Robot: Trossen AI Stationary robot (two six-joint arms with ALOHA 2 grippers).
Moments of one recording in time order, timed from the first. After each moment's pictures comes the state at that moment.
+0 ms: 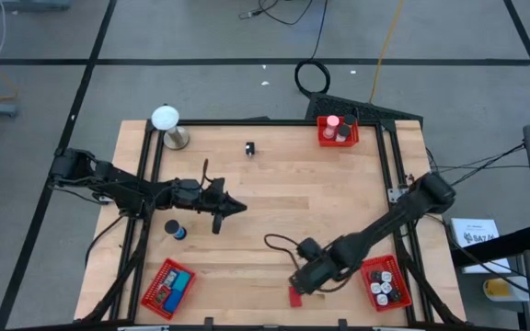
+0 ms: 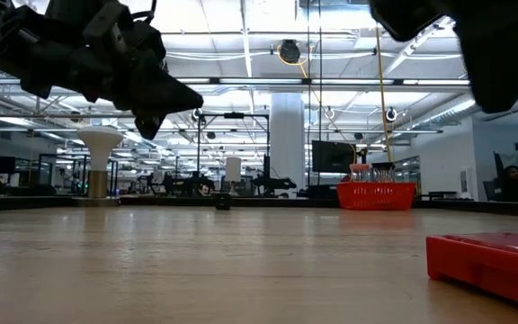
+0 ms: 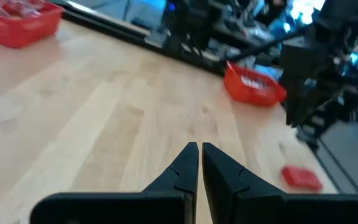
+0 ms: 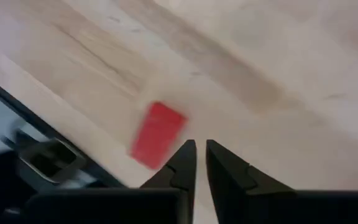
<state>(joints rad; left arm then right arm) -0.07 1.33 0.35 0.78 0.02 -0.36 0.58 1.81 1.39 -0.81 0.00 1.55</state>
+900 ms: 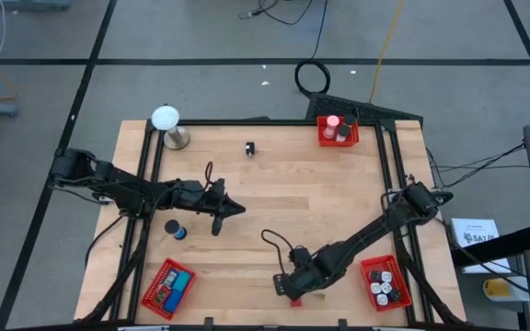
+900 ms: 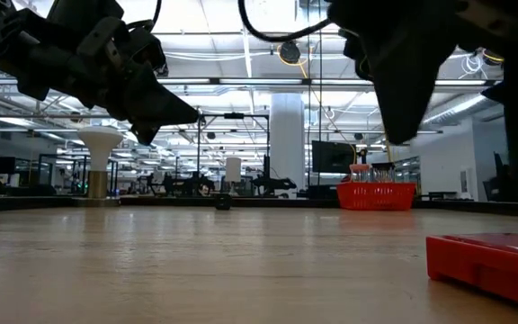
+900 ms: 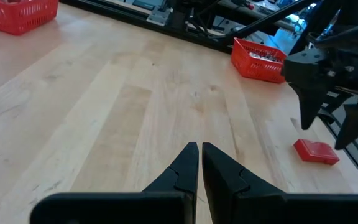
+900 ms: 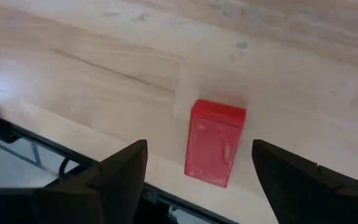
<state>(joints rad) -0.07 1.33 0.35 0.70 0.02 -0.29 0.57 1.98 1.43 -0.58 -0.07 1.94</state>
